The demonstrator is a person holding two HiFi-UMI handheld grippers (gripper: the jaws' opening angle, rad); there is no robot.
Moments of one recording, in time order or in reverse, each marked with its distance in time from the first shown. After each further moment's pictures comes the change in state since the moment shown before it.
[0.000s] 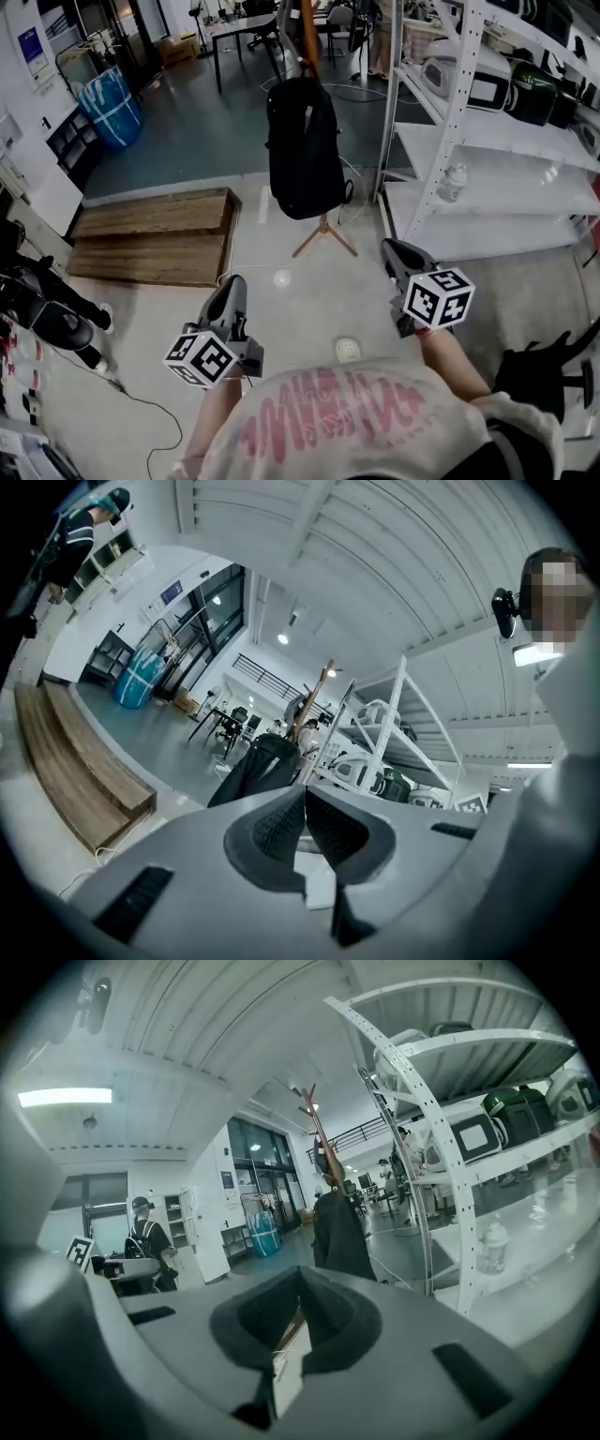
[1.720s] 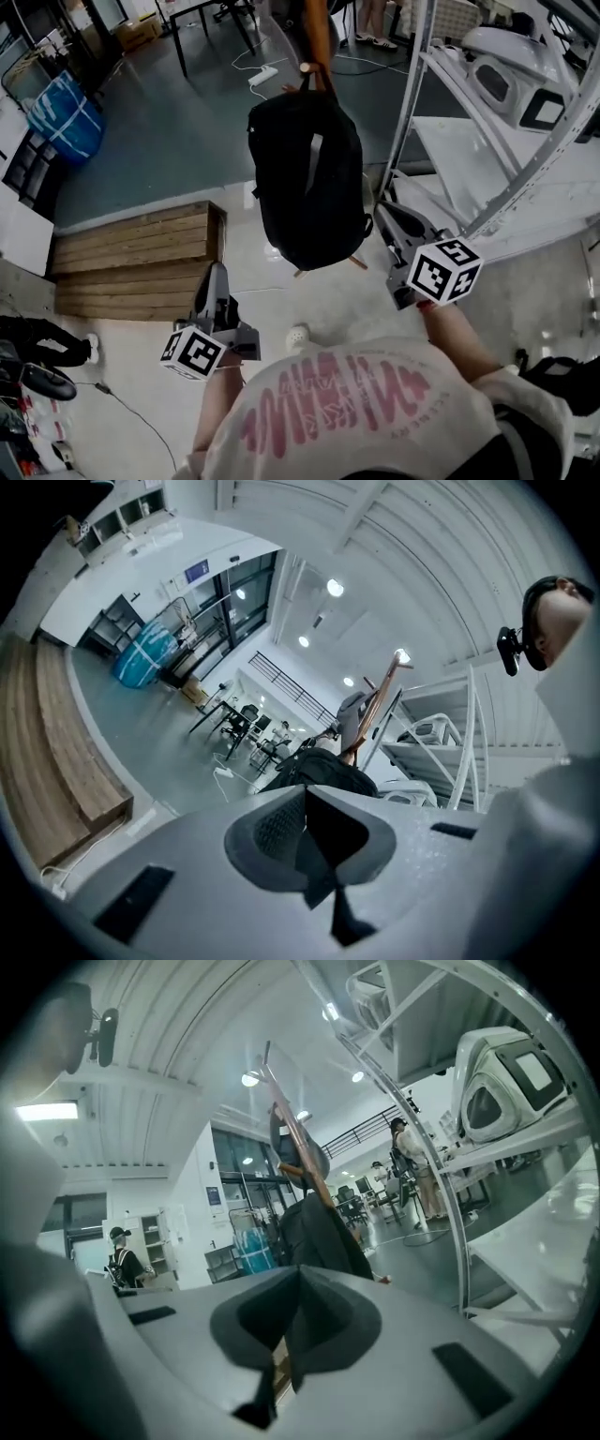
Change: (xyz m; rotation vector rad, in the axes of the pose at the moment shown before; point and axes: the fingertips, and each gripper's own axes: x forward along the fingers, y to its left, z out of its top) left arm 0.323 0.210 0.070 -0.126 -0.057 0.023; right arm 0.337 -0.138 0.102 0.084 -0.089 0.028
